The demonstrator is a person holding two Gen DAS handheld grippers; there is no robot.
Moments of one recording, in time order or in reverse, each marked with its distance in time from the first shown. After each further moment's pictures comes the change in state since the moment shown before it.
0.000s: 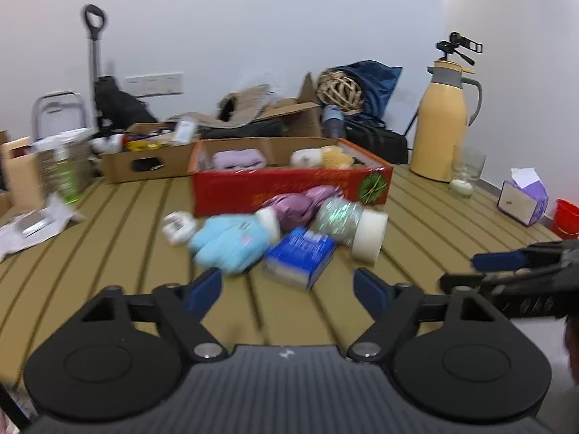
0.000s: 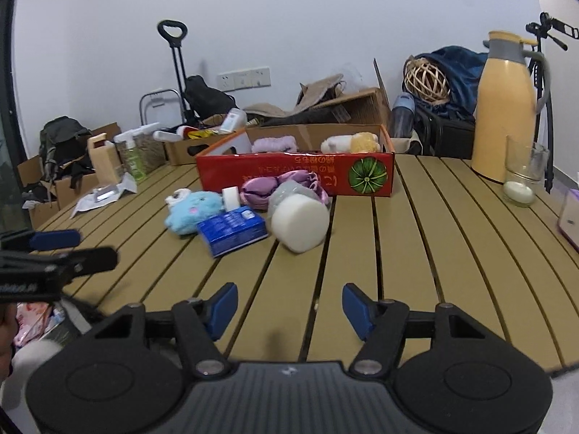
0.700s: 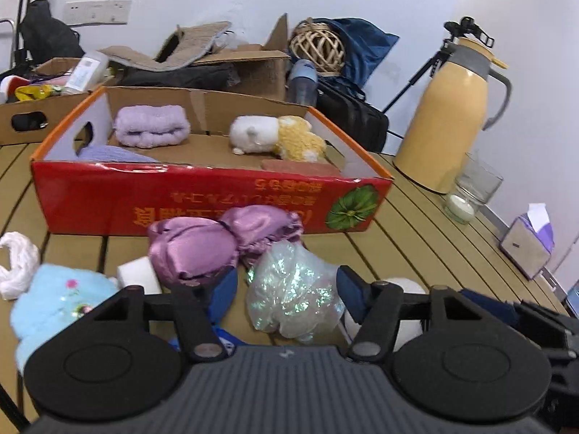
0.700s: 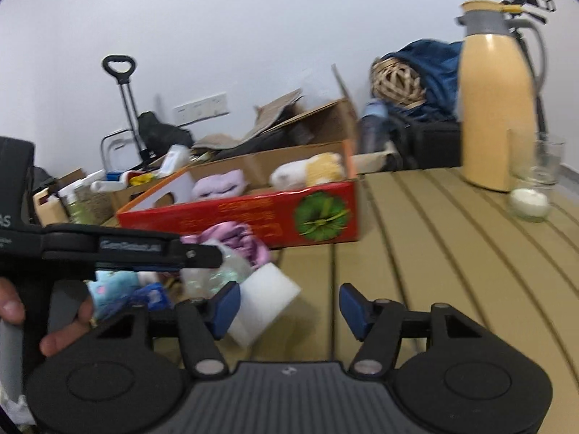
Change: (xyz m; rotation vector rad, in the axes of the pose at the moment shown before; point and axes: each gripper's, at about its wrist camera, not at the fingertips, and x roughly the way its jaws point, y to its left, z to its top) left arm 0.183 -0.025 0.057 -0.133 0.164 -0.181; right arm 0.097 -0.073 0.039 0.122 -0.107 -0.046
